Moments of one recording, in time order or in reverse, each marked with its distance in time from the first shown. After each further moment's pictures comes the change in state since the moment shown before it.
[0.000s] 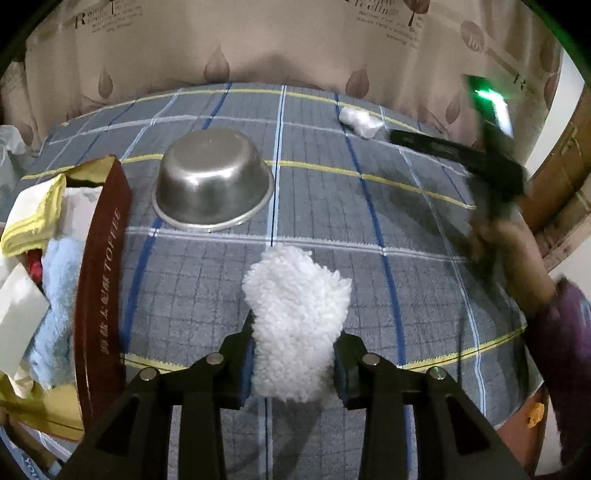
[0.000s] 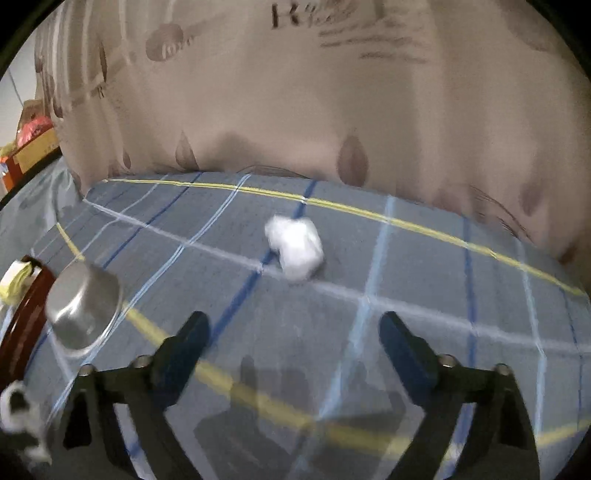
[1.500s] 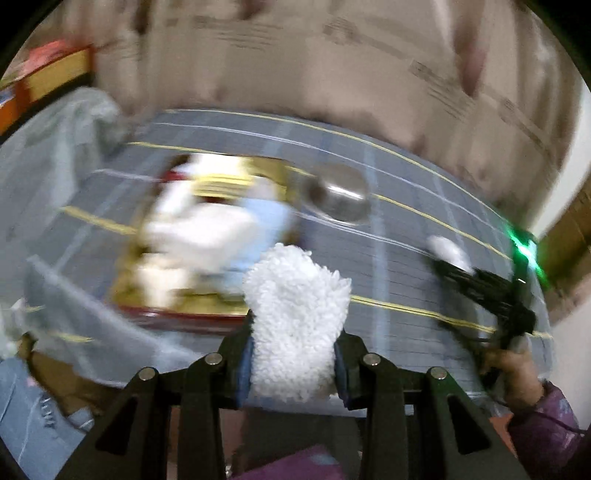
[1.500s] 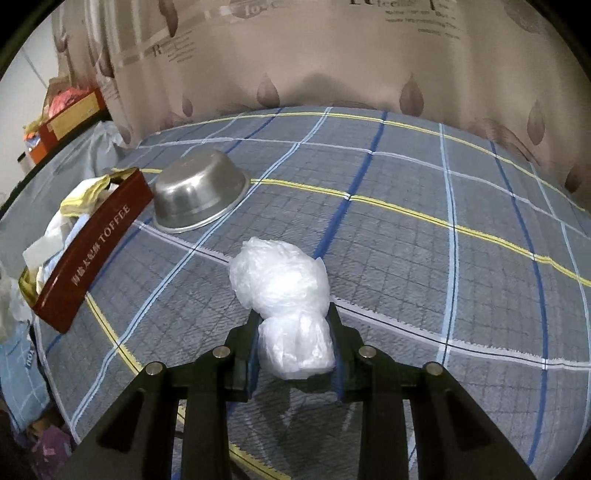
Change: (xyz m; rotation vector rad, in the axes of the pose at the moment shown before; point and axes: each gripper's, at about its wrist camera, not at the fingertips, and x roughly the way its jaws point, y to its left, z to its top) left arm -0.147 0.112 -0.073 -0.203 -0.130 0.139; right arm -0.090 0.106 -0.129 0.075 0.097 0.102
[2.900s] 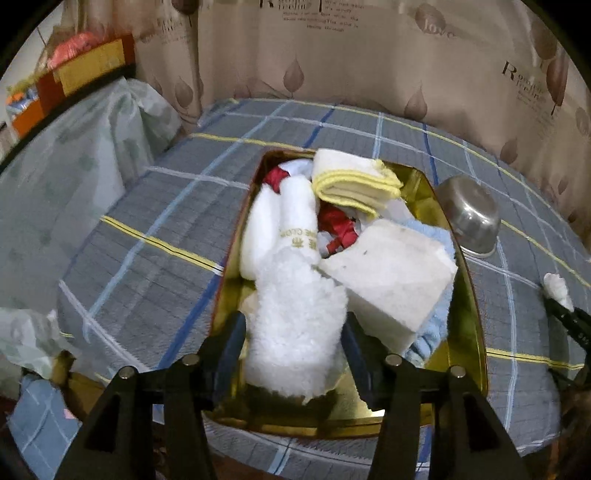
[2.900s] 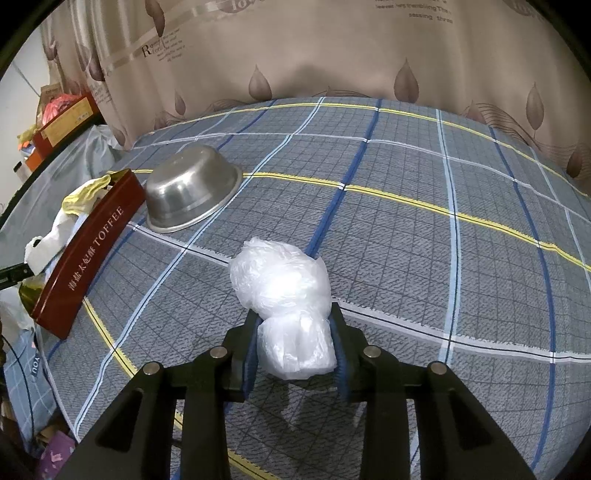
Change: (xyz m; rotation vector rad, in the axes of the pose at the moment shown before) left arm 0.075 0.077 0.043 -0.002 0.017 0.219; right arm 0.007 -0.003 0.001 0.009 0.029 -0.005
